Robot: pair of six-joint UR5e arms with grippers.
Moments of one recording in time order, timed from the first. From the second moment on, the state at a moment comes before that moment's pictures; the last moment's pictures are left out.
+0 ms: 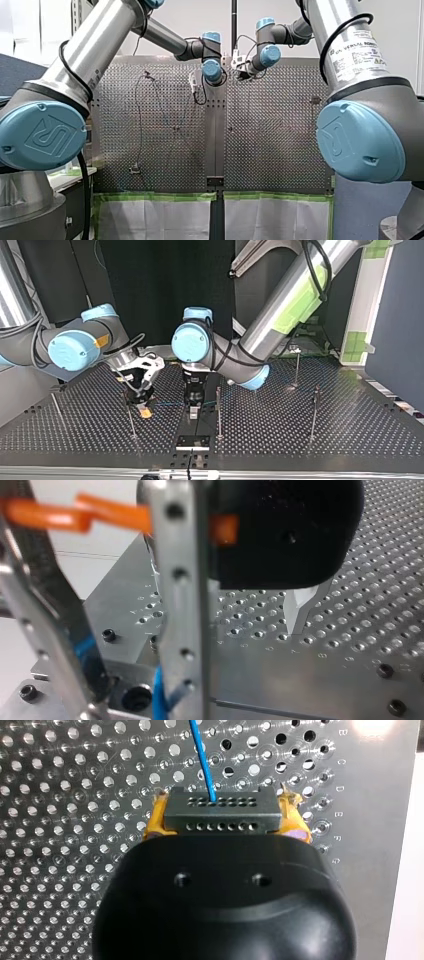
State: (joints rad) left arm -0.54 -2.09 -1.15 -2.99 -2.02 -1.70; right arm 2.04 -1.12 1.14 0.06 1.36 1.68
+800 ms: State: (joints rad) left arm -0.59 -2.08 -1.21 -3.04 -2.20 -1.66; right arm 2.06 -1.12 1.15 0.07 1.36 1.69
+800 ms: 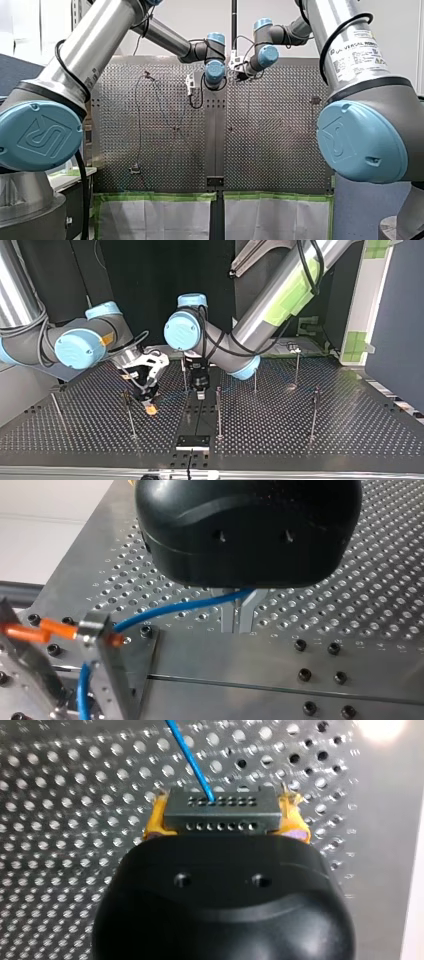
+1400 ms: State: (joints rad) left arm -0.64 -2.06 -1.37 -2.89 -2.22 -1.68; right arm 2.05 -1.12 1.29 0.06 1.38 1.68
